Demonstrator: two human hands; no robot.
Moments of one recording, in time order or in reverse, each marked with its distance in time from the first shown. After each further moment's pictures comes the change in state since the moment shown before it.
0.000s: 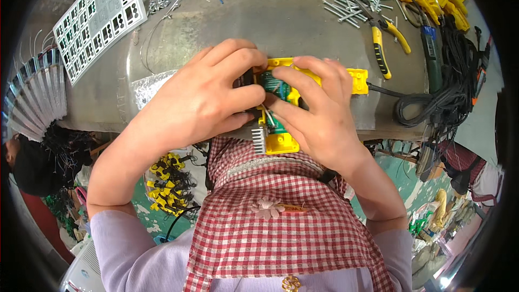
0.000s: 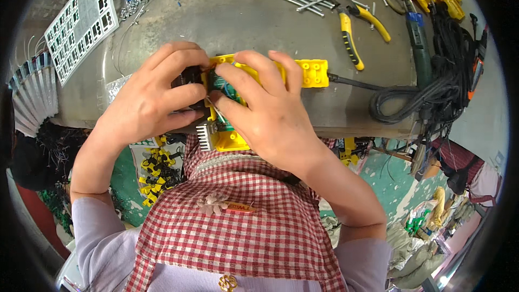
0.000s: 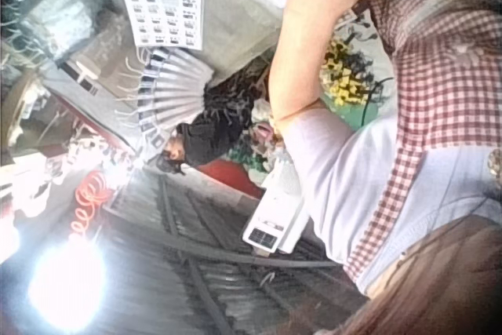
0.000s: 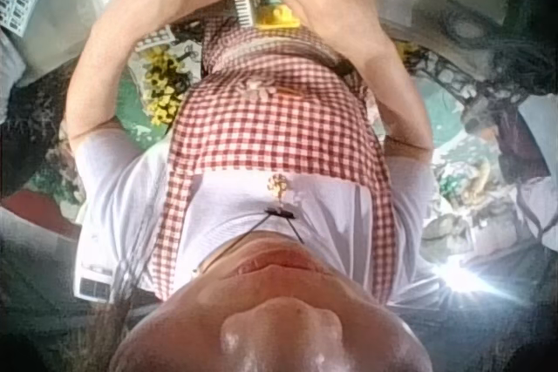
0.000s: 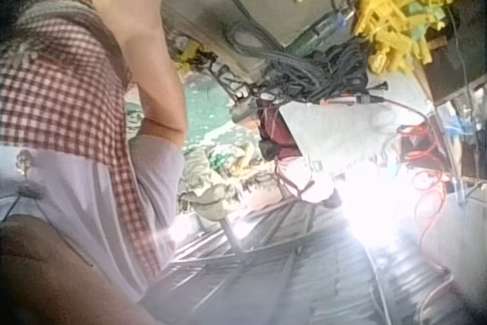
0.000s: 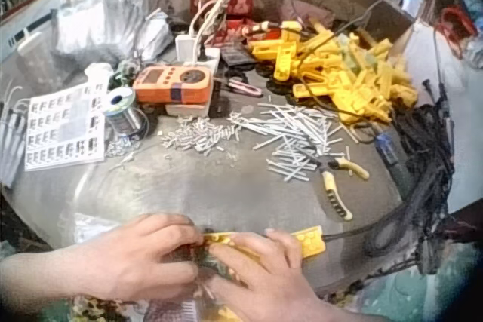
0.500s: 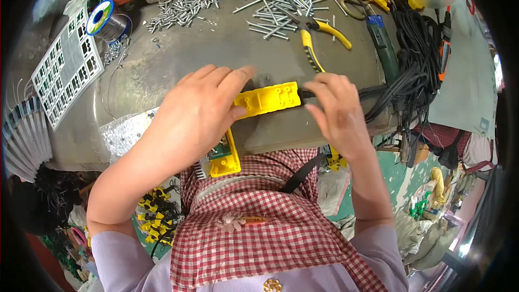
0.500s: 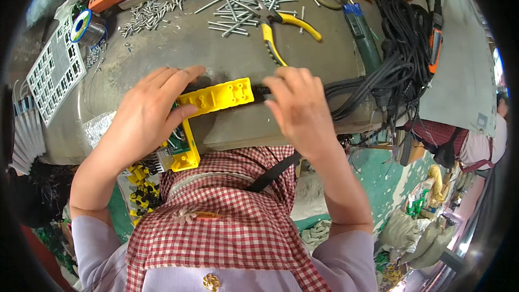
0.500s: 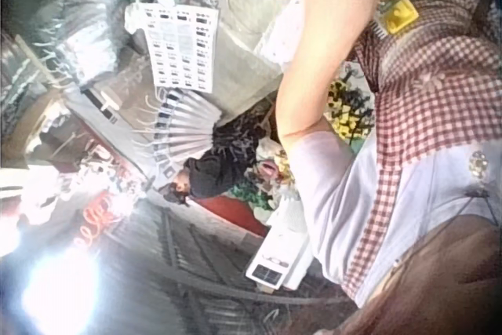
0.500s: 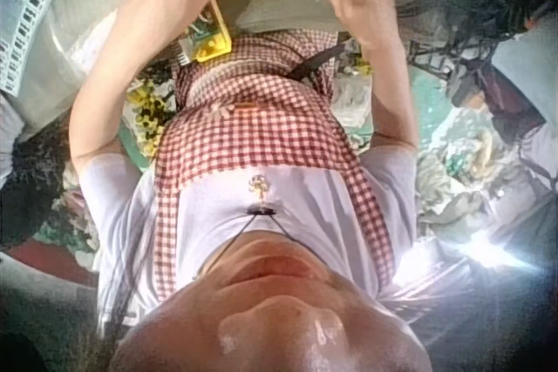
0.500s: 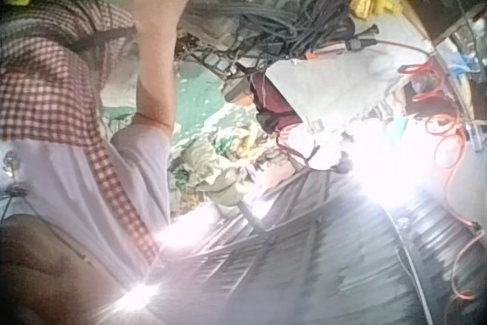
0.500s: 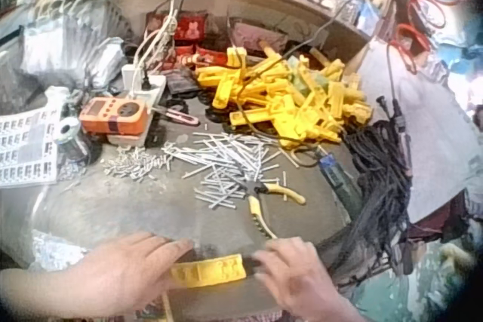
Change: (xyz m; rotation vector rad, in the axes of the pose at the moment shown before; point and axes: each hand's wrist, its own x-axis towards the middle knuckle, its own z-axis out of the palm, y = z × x) left_hand 0.065 0.033 0.009 -0.061 0.002 -0.246; right_hand -0.054 0.069 -0.055 -0.115 0.019 0.339
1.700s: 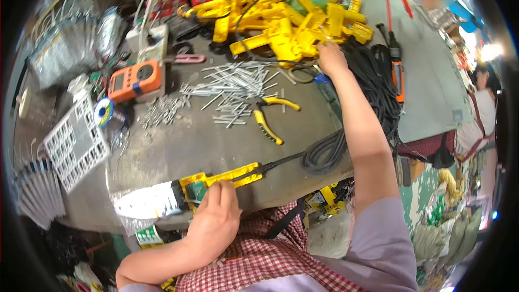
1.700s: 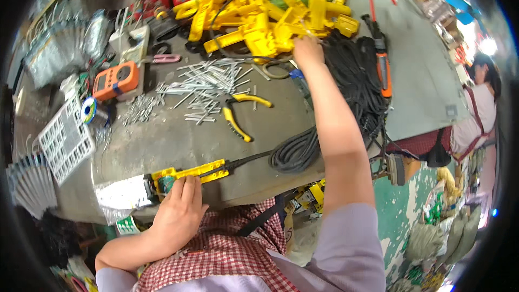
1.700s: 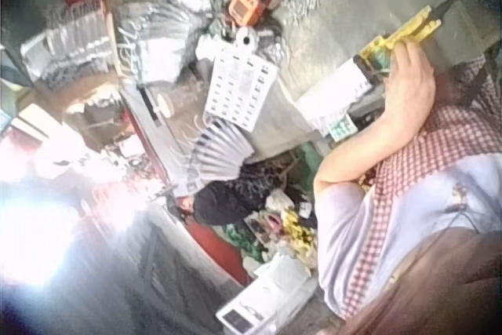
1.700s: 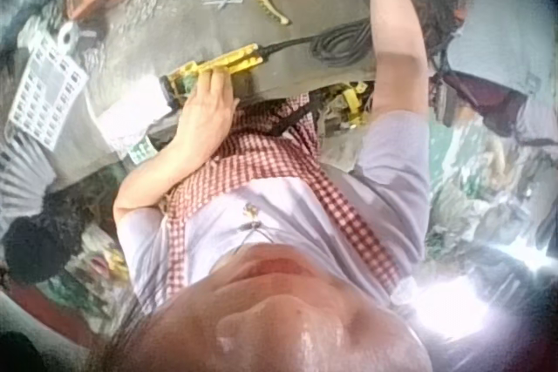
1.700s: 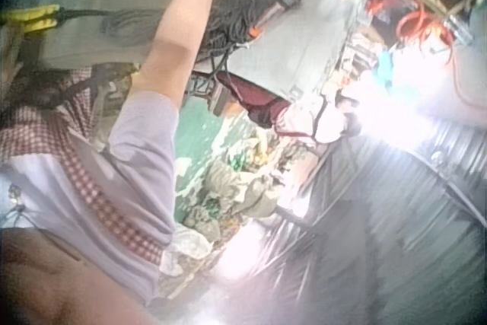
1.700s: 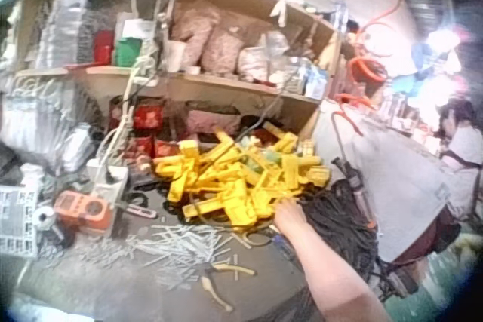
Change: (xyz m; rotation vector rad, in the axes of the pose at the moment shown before) left_hand -0.022 0.060 0.040 0.457 -0.184 0.074; right_hand 0.140 0.251 -0.045 -0.695 0.134 0.296
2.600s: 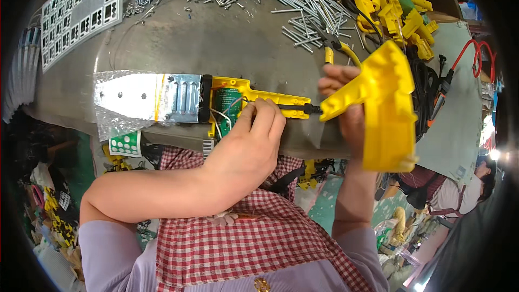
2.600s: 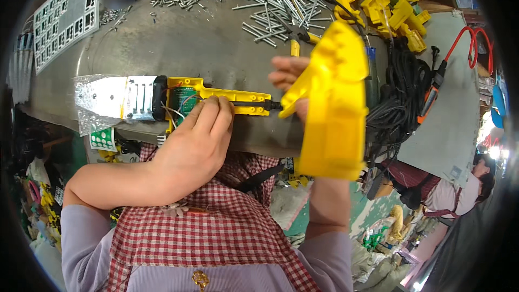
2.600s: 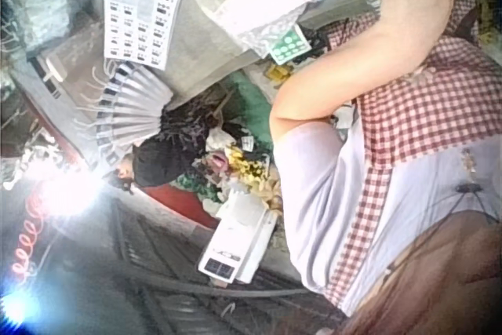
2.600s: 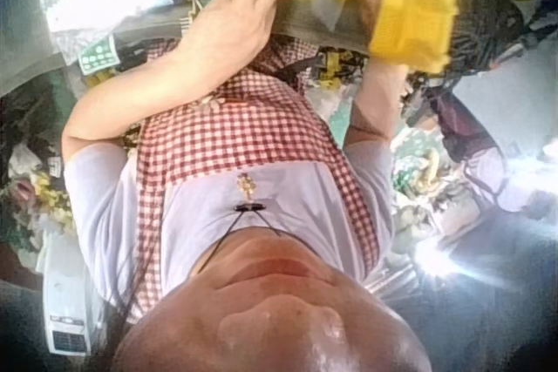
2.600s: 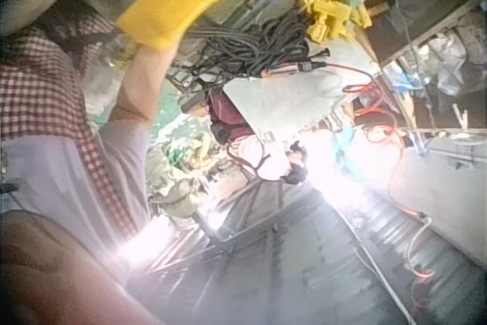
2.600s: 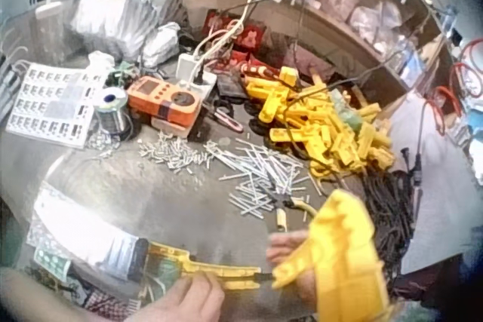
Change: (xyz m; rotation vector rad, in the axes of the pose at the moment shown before) left_hand -0.003 0.000 0.023 0.224 0.212 -0.030; right_hand -0.160 -0.167 -0.124 1.813 -0.352 -0.106
